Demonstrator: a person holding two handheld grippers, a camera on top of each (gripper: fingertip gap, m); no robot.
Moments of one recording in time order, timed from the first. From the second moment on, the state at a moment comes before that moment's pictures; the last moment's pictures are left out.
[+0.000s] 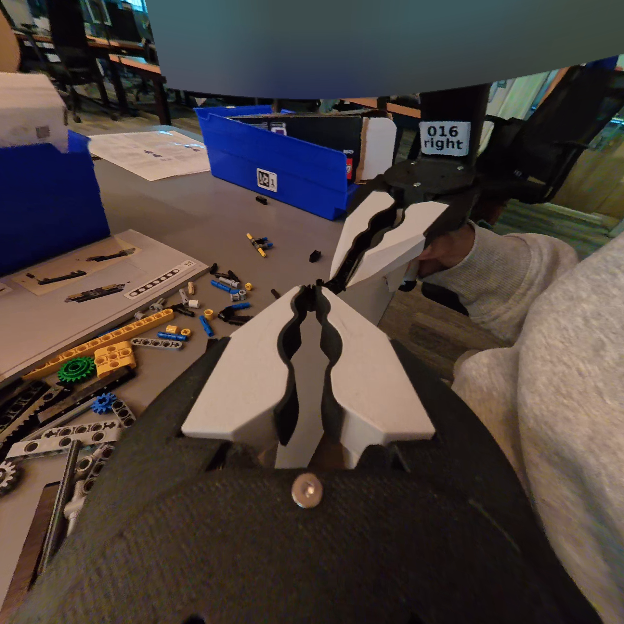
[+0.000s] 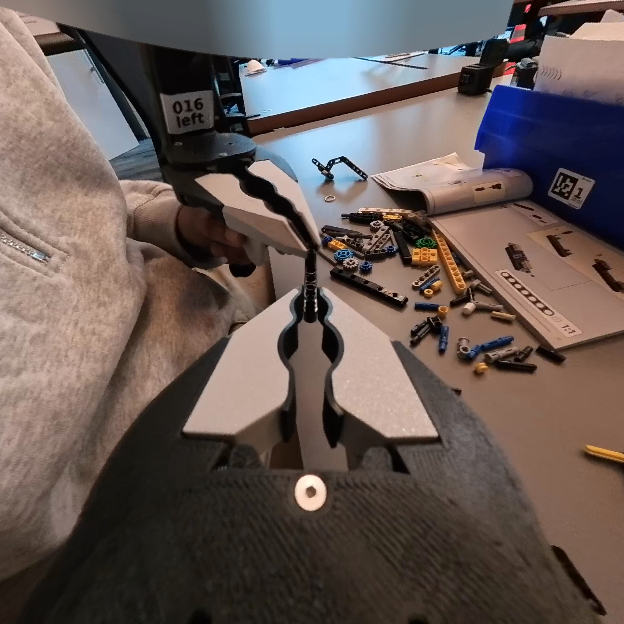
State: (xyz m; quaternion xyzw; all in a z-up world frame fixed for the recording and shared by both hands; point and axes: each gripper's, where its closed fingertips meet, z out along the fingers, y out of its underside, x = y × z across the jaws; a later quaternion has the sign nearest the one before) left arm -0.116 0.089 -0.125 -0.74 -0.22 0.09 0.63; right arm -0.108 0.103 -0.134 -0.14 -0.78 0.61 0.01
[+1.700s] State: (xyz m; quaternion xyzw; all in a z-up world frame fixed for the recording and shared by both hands) left arm -0.059 0.088 -0.125 -0.75 -0.07 -0.15 0.64; right arm -0.060 0.102 -0.135 -0.06 -0.78 0.61 -0.14
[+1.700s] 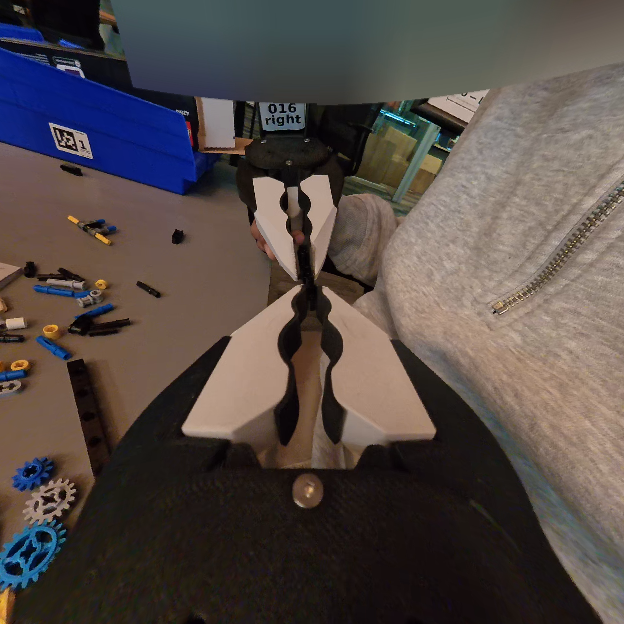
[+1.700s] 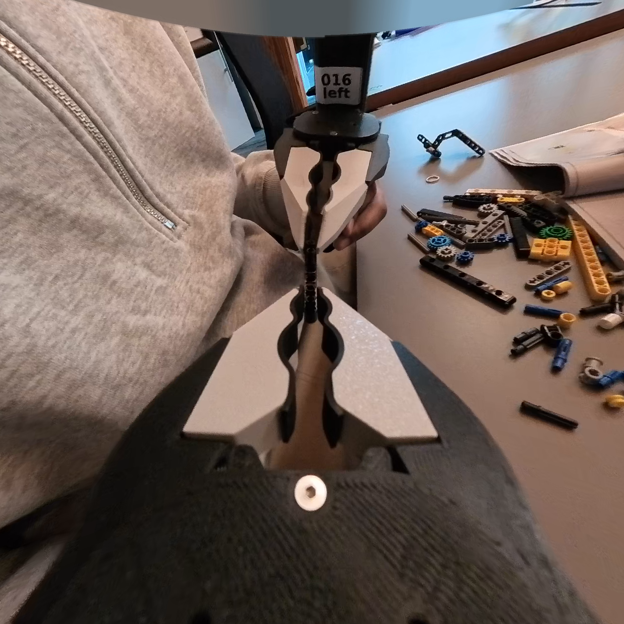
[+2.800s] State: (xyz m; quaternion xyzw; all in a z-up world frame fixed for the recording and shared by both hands) left arm -0.068 0.103 -0.125 -0.71 -0.12 -0.12 0.68; right arm -0.081 0.100 -0.123 -0.09 -0.76 0.64 -0.07
